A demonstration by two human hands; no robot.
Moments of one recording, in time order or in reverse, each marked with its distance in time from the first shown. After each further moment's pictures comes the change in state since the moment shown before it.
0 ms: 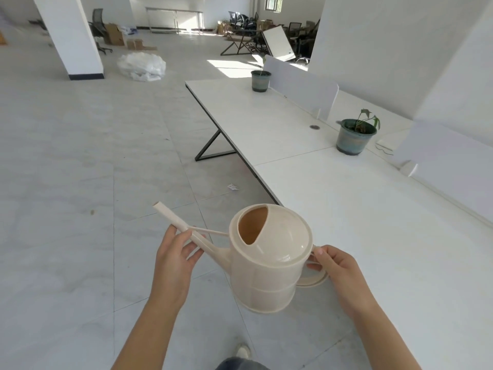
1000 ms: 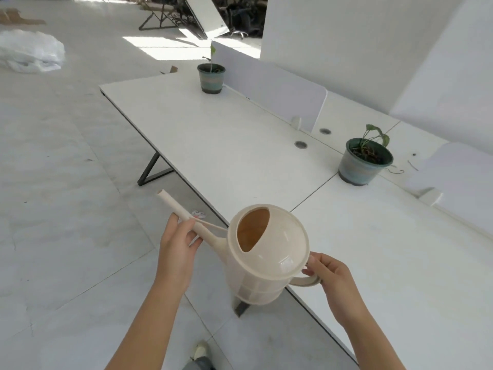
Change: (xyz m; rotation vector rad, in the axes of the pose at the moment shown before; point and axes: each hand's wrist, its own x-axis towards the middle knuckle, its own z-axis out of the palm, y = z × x) left_hand 0.438 0.033 0.129 0.073 -0.233 -0.122; right_hand 0.361 -0.020 0.083 0.107 0.234 0.182
